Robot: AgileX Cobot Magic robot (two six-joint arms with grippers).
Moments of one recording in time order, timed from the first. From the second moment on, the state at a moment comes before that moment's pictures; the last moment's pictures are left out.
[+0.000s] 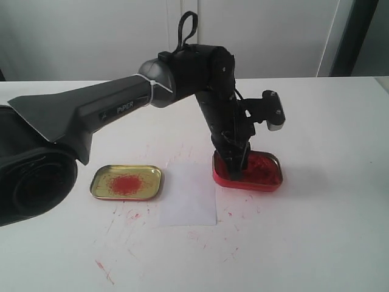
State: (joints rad) left arm -0.79 2.41 -2.26 -0.22 1.14 0.91; right arm 0.05 0.01 -0.01 0.10 0.36 -0.07
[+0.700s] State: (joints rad) left arm -0.85 2.43 -2.26 -0.08 1.16 0.87; right arm 0.05 0.01 -0.01 0.10 0.36 -0.07
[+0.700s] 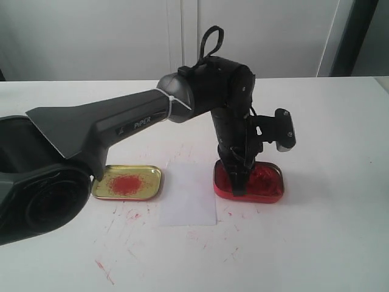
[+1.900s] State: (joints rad) left arm -0.92 2.34 -2.26 0.07 1.21 0.76; right arm 0.05 0.01 -0.01 0.10 0.36 -0.07
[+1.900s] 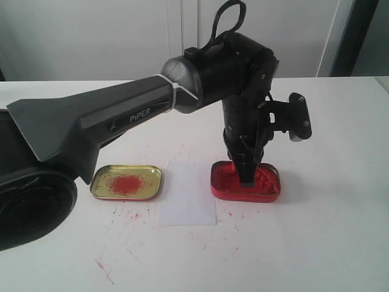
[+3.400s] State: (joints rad) left arm -0.60 2.02 -1.72 -0.26 1.24 0.83; right arm 0.05 0.01 -0.01 0.10 0.36 -0.07
